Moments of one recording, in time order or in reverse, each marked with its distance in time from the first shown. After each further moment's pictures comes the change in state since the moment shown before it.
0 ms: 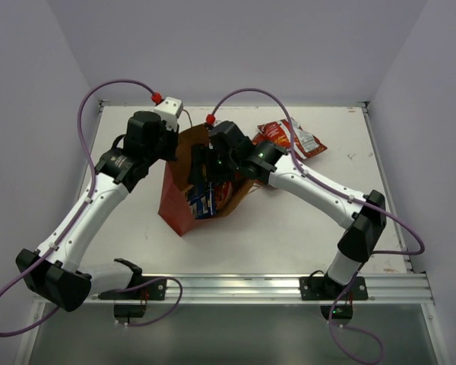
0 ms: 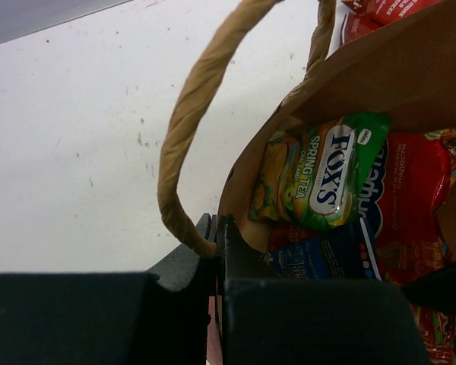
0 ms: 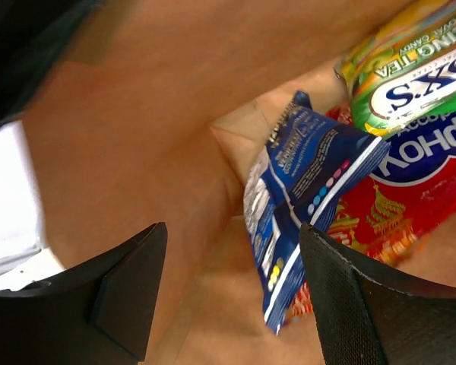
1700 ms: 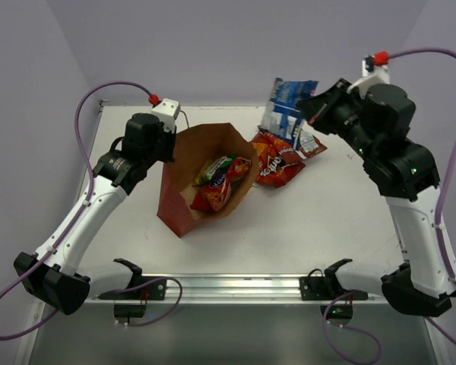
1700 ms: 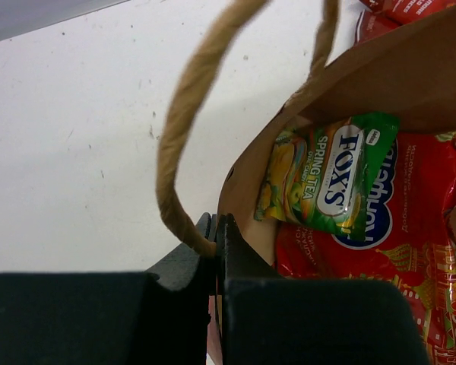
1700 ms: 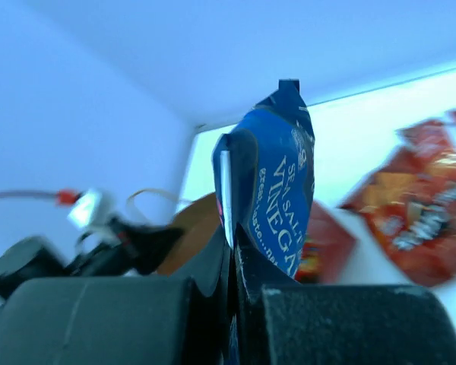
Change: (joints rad) left arm 0.000 -0.023 -0.013 -0.007 -0.032 -0.001; right arm -0.363 -0.414 0.233 -0.094 0.134 0.017
